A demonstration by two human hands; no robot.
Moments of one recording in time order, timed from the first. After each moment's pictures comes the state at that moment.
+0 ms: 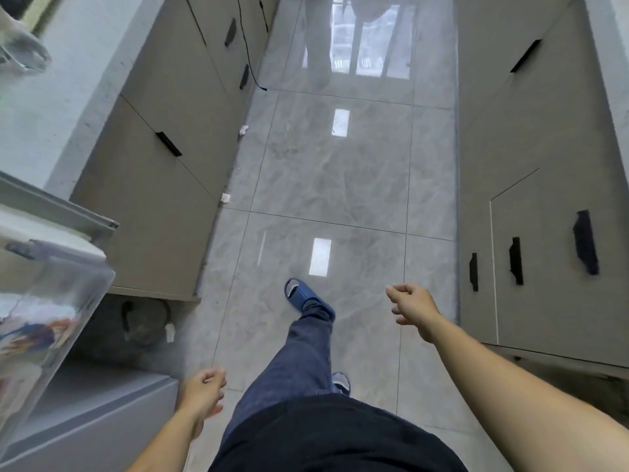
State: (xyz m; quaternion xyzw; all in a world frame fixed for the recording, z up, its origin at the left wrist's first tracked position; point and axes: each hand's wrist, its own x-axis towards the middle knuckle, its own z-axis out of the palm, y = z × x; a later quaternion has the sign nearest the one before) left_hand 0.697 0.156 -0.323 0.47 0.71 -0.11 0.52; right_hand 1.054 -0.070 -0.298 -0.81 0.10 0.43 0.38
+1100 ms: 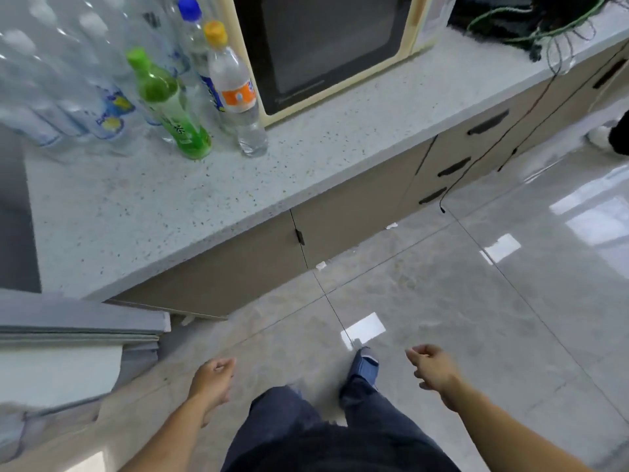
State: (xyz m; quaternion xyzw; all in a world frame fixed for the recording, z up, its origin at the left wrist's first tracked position) left_hand 0.939 0.376 -0.288 0.21 0.84 0.11 0.49; right_hand 1.360 0.402 -0.281 -0.79 -0.25 0.55 0.09
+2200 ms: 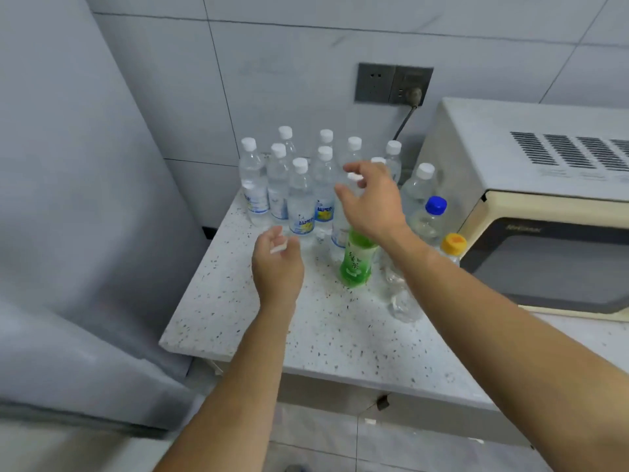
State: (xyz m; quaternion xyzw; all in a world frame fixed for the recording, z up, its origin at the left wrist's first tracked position) left_hand 0.858 0.680 -0.056 0.12 0.73 0.66 0.15; right_hand 0.932 0.826 0.016 -0.37 -0.81 0.31 0.33
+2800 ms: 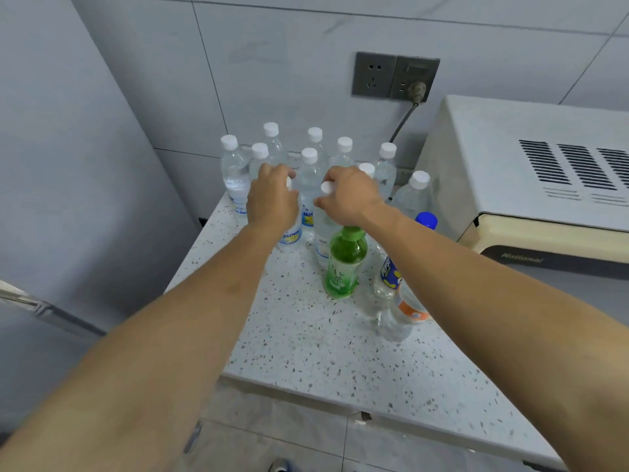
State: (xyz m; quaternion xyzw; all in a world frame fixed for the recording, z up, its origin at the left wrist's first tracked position) left_hand 0.788 0.796 -0.014 0.37 0.87 0.32 0.00; right_hand 0.896 0.899 0.010 -0.35 -0.91 0.18 0.10
